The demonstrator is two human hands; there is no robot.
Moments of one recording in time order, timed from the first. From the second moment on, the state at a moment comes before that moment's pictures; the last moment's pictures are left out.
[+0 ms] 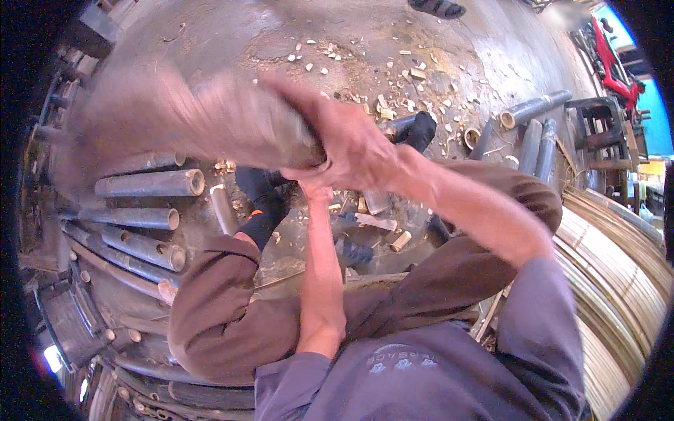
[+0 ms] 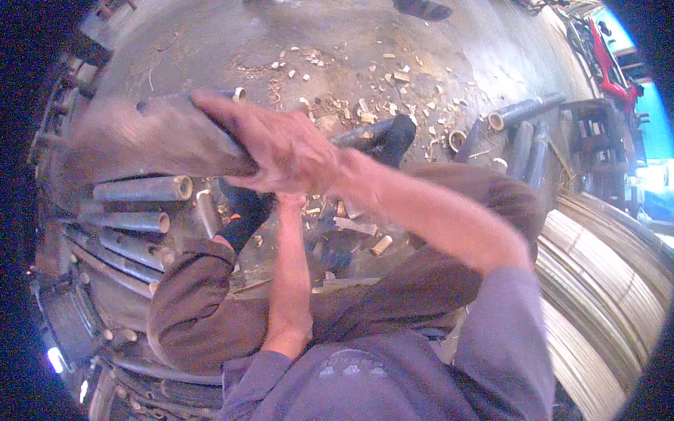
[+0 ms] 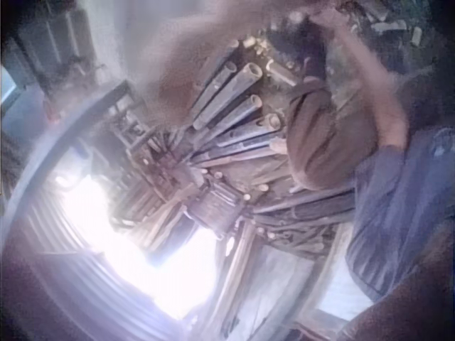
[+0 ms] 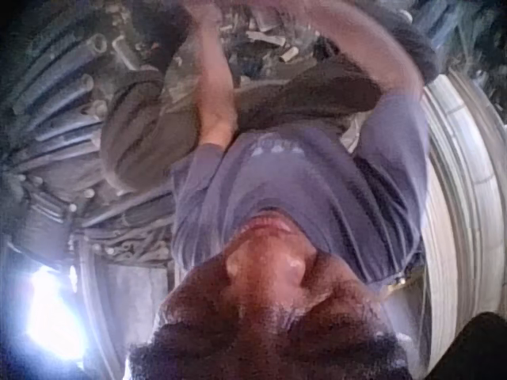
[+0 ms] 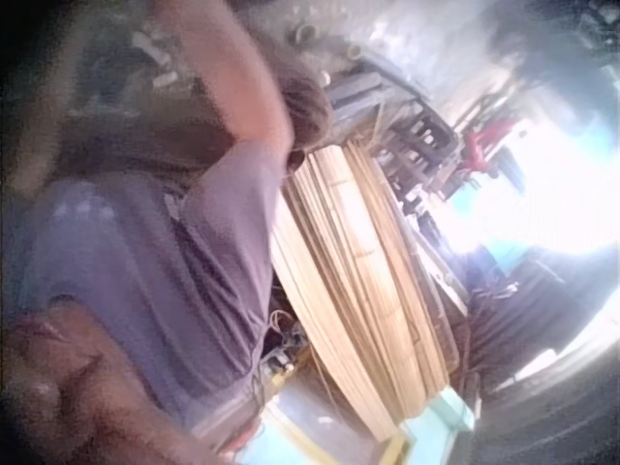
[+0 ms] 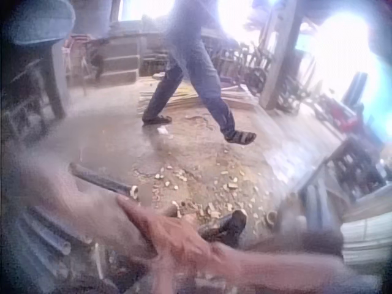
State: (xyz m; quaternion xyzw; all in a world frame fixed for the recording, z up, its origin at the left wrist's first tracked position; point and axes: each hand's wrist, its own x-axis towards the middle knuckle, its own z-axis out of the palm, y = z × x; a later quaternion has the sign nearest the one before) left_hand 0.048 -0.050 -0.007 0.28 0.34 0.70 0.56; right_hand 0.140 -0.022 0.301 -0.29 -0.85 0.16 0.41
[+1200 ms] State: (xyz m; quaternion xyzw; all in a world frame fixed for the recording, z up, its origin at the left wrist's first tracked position) left_hand 0.077 -0.046 0.014 0.10 0.38 0.64 0.66; right_hand 0.107 0.017 0.324 -0.35 -0.88 0.17 0.29
